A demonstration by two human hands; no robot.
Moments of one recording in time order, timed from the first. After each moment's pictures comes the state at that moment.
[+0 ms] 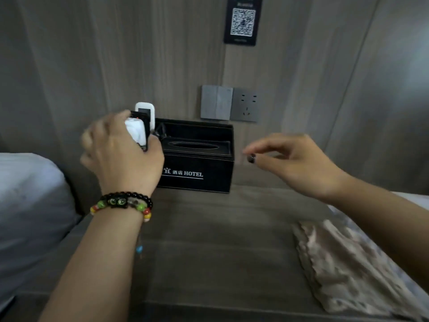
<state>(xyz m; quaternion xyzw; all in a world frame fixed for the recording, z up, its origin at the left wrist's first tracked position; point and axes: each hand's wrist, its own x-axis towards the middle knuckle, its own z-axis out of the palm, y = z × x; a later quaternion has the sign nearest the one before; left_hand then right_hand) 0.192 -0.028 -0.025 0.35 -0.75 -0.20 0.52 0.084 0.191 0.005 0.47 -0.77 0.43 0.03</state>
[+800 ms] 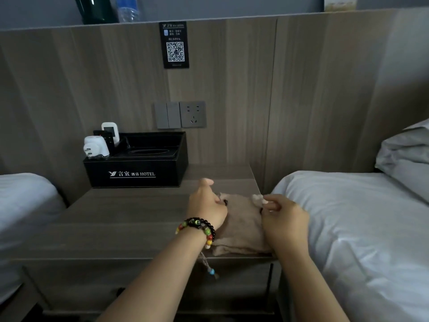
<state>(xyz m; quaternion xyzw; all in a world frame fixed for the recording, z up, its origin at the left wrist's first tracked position) 0.133 0.195 -0.079 0.24 -0.88 -0.34 0.21 0.087 0.340 -0.111 0.11 -0.85 0.48 0.18</state>
